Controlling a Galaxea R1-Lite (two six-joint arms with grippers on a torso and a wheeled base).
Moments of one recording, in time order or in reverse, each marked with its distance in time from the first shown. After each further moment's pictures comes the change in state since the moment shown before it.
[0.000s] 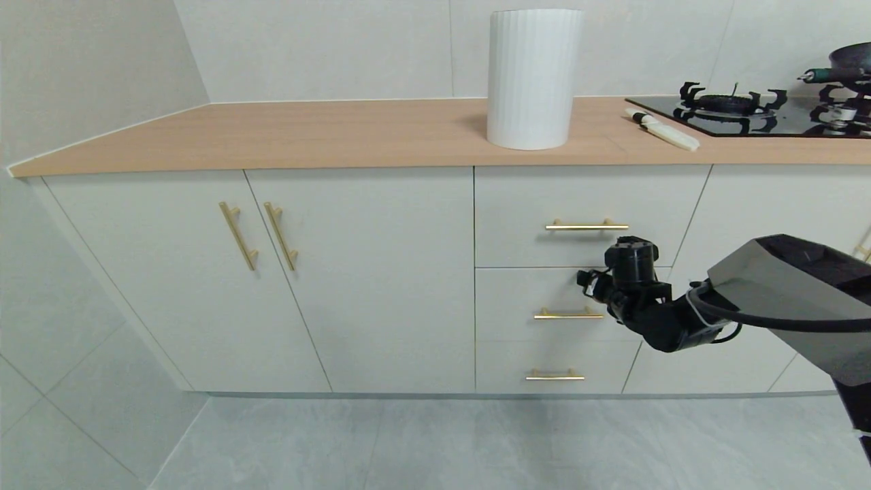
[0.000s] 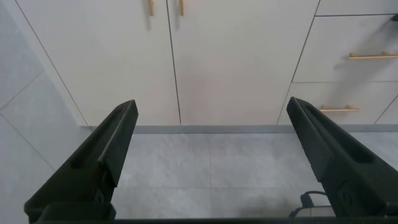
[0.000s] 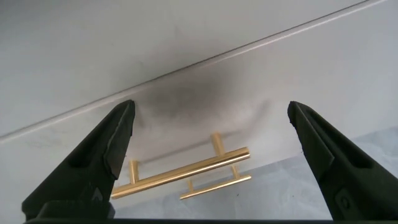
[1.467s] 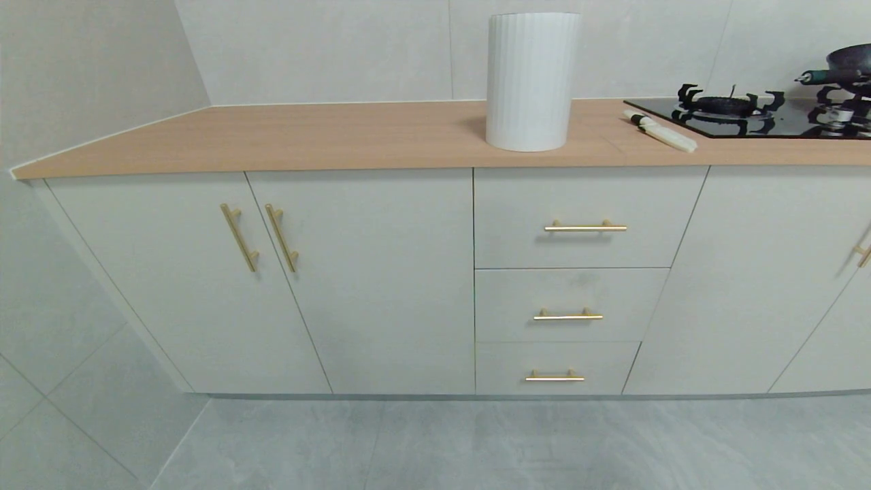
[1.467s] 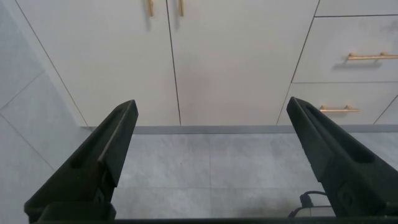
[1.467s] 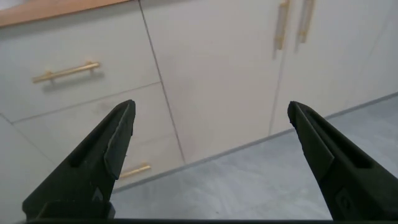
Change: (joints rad) left arm -0.001 0.000 0.000 0.000 0.000 0.000; right arm -0.202 -1.947 0.911 0.673 -0.015 -0.346
